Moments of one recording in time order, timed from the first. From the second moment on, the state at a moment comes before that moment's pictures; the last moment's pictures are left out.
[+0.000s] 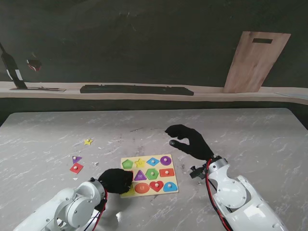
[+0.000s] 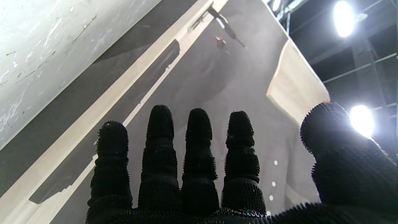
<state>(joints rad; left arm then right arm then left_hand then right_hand) 1.55 -1.04 -1.02 -1.61 0.83 -0.01 -0.20 -1.47 -1.16 1.20 -1.44 -0.22 -0.50 -0.11 0.98 -0.51 0.66 -0.06 0.63 0.22 1.02 0.48 0.90 0.24 0.64 1.01 0.68 0.25 0.93 0.94 0.46 0.34 1.46 0.76 0.33 -0.41 0.65 -0.09 0.48 -0.14 0.62 0.56 0.63 0.00 0.69 0.36 0.69 0.10 0.37 0.51 0.25 0.29 0.86 0.50</state>
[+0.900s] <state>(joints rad) 1.55 -1.03 -1.02 -1.60 0.91 -0.04 -0.19 -1.48 -1.16 1.20 -1.44 -0.22 -0.50 -0.11 0.82 -0.54 0.65 -0.07 0.56 0.14 0.97 0.54 0.75 0.20 0.76 0.94 0.61 0.24 0.91 0.94 0.40 0.34 1.44 0.76 0.33 -0.41 0.64 -0.06 0.48 -0.14 0.62 0.56 0.65 0.00 0.68 0.37 0.69 0.10 0.37 0.51 0.25 0.29 0.86 0.50</state>
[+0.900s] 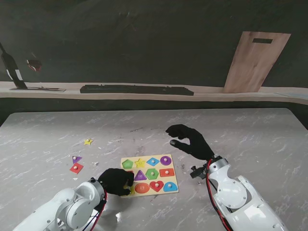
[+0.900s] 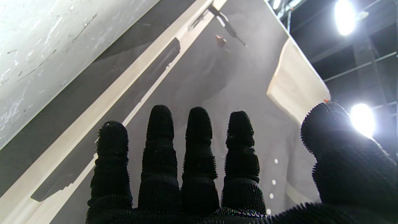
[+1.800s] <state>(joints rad) 1.60 -1.08 -1.10 -1.59 0.76 -0.07 -0.03 -1.48 -1.16 1.20 -1.44 -0.21 -0.50 -0.11 0.73 -0.38 0.54 -0.07 0.55 0.19 0.72 0.49 0.74 0.23 0.77 0.86 0.61 0.24 0.91 0.94 0.40 0.34 1.43 0.77 0.33 -0.40 0.63 -0.06 0.49 -0.14 0.62 0.56 0.66 0.00 0.68 0.37 0.69 0.10 0.37 0.51 0.25 0.29 0.86 0.50</state>
